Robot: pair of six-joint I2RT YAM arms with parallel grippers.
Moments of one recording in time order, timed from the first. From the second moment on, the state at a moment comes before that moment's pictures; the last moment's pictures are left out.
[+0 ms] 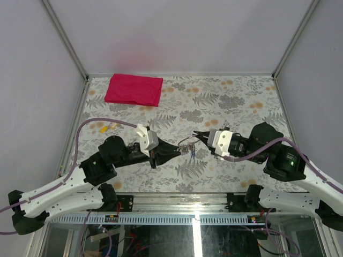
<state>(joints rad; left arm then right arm) -1.05 0.74 0.76 0.03 0.30 -0.03 1.10 0.81 1.17 -0.43 -0.10 -0.58</state>
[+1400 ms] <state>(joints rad) -1.05 0.77 0.77 0.01 0.33 -0.05 1.10 0.82 1.16 -0.42 -0.10 -0.57</state>
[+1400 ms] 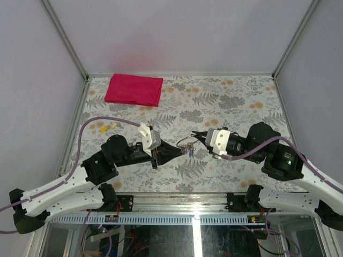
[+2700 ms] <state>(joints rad) -1.05 0.77 0.76 0.03 0.29 -0.07 1.10 0.82 1.16 -0.42 -0.11 -0.56</state>
